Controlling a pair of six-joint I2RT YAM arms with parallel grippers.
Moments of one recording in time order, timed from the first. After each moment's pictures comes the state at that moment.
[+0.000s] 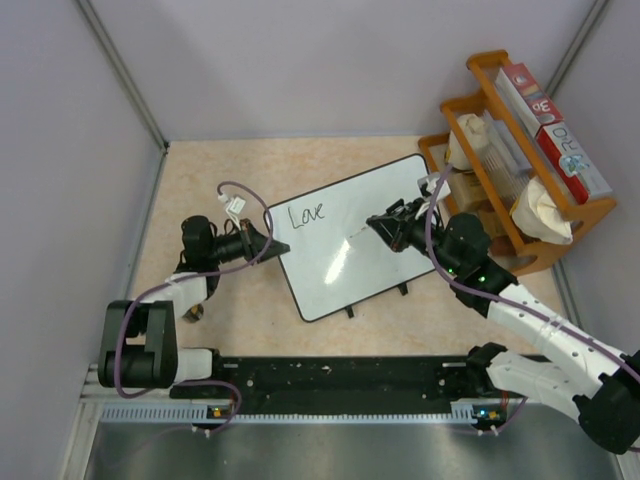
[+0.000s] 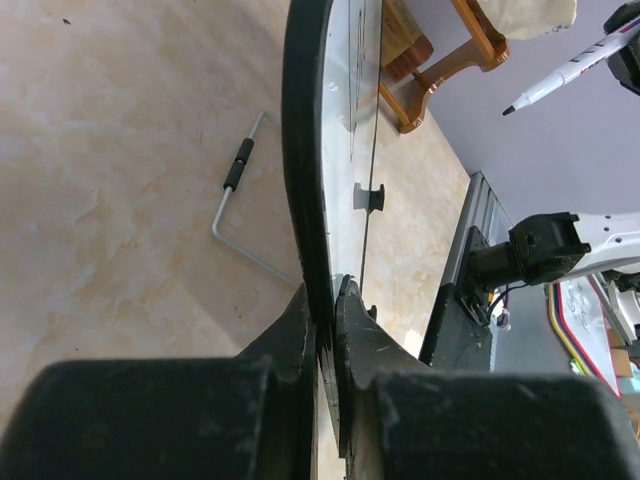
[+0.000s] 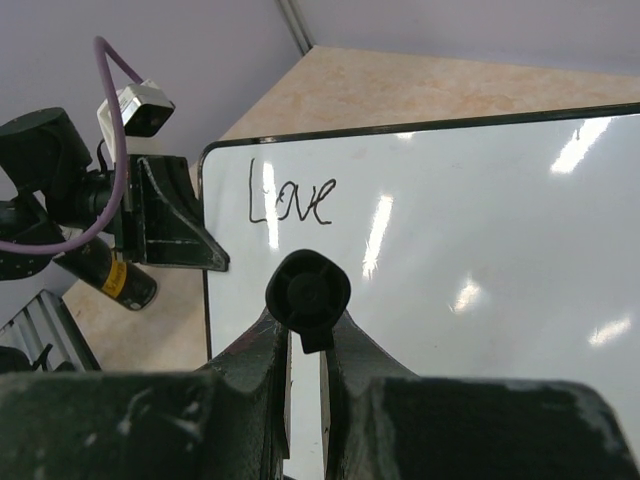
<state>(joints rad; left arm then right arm) -0.02 1.31 0.45 0.62 1.08 -0.56 0.63 0.94 0.69 0.23 -0.14 0.37</state>
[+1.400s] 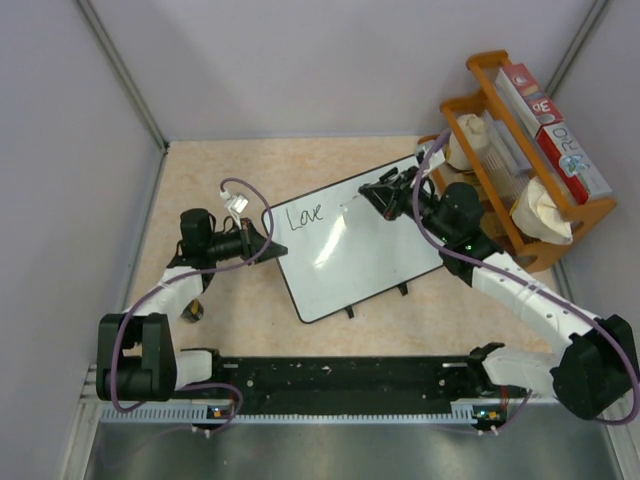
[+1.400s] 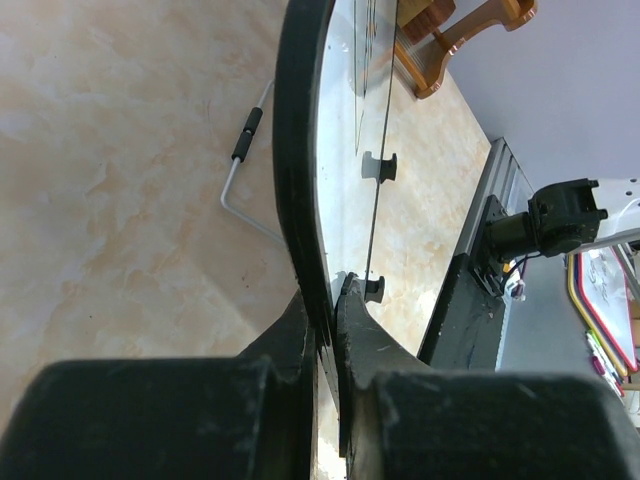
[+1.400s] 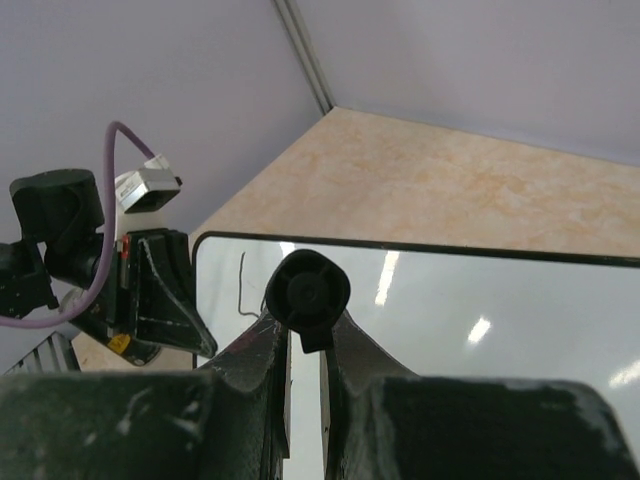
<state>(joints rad) -0.02 1.25 0.58 0.20 1.09 -0.32 0.53 1.15 0.84 0.39 -0.29 0.39</state>
